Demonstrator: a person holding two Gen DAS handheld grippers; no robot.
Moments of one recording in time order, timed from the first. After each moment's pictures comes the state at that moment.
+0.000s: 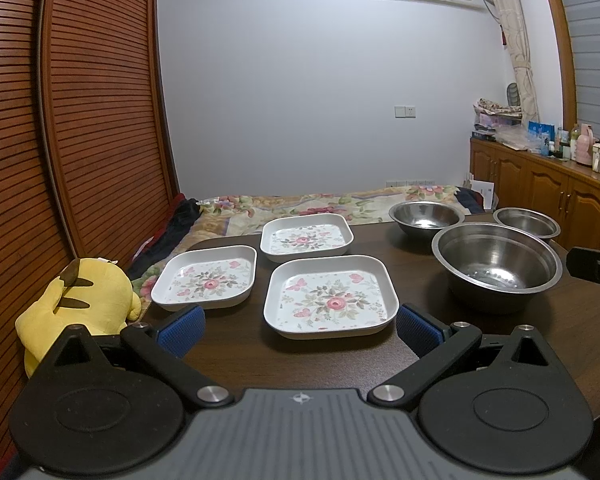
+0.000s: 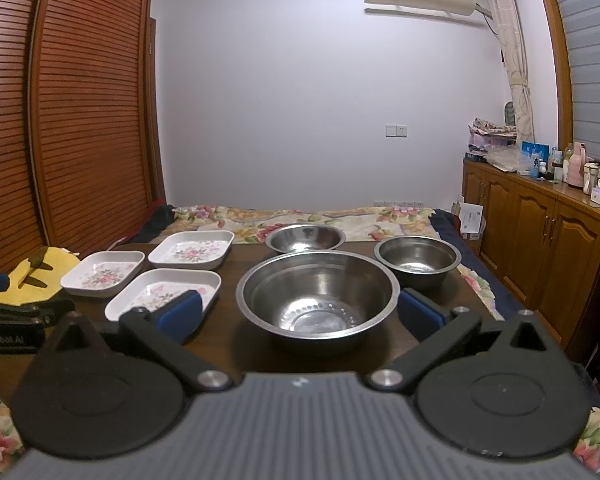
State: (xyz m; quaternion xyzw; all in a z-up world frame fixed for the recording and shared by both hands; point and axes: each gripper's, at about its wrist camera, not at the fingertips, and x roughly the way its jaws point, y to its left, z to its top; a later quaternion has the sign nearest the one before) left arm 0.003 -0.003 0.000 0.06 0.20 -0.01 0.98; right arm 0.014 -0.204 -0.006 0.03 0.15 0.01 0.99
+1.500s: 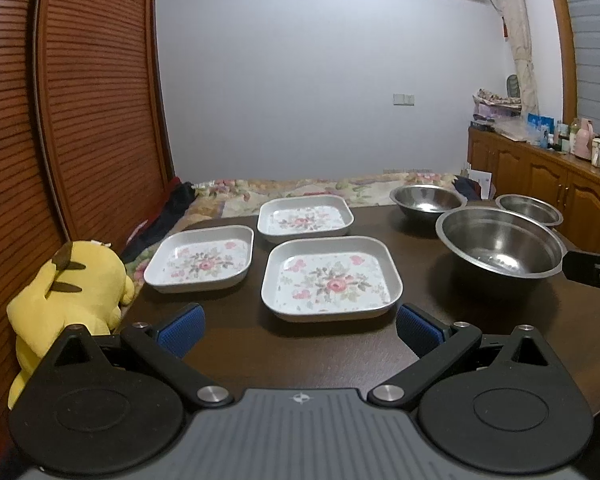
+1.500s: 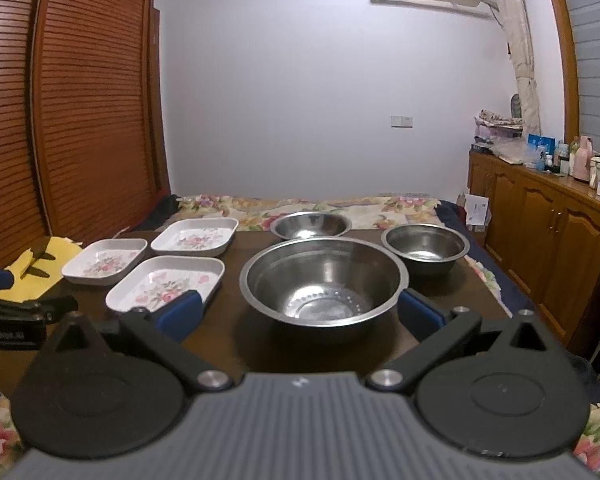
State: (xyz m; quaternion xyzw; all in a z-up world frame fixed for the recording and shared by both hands) left arm 0.012 0.008 -0.013 0.05 0.23 -0.02 0.97; right arm 0.021 -0.200 -0.016 0.03 0.17 0.02 0.98
